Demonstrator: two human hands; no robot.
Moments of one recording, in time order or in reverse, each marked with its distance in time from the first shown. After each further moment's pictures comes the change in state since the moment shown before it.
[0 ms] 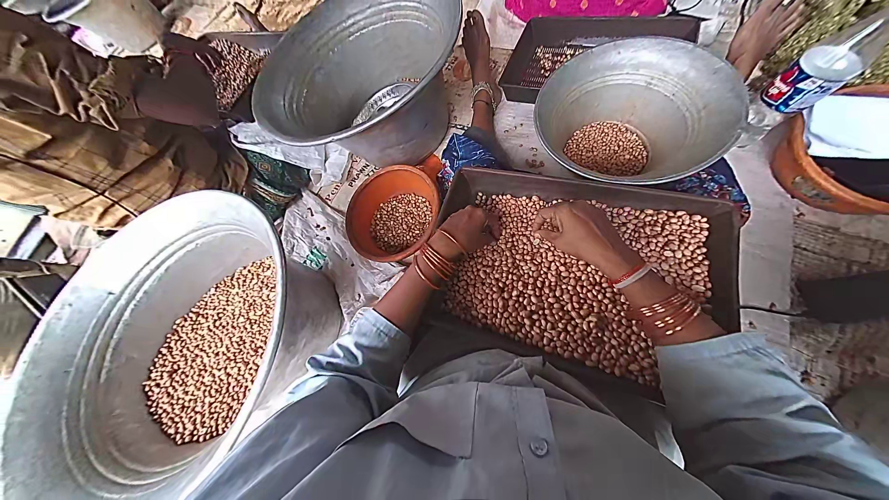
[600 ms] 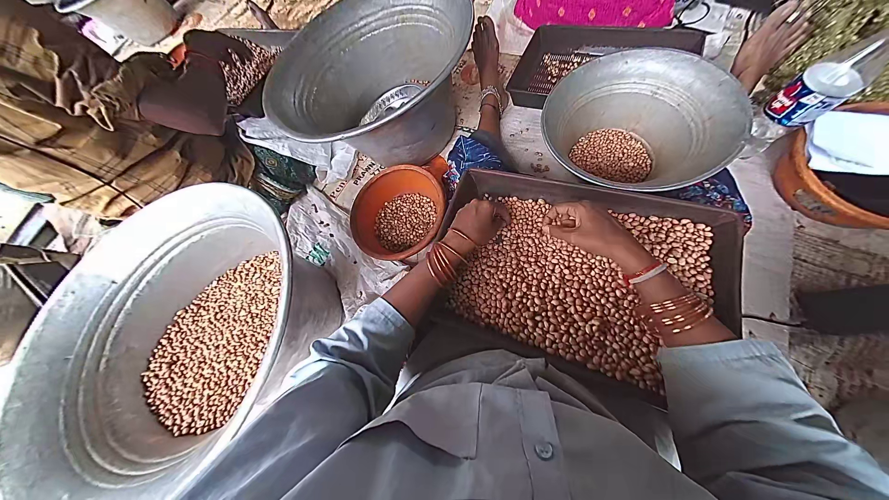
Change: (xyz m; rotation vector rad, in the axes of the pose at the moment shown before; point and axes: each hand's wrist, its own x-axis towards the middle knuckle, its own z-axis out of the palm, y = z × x) left_hand 0.009 0.006 0.002 -0.108 0.199 -0.102; right_hand 0.005 0.022 -0.004 0.331 -0.015 0.005
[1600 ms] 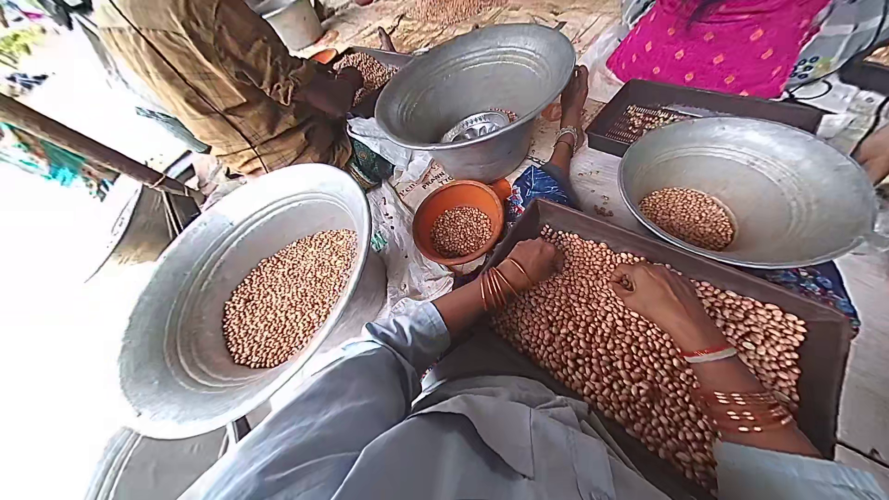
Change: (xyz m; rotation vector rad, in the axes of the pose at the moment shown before) left_hand -0.025 0.018 -0.003 0.081 -0.119 -0.043; right_hand -0.009 -0.012 0.008 -0.504 -0.062 0.127
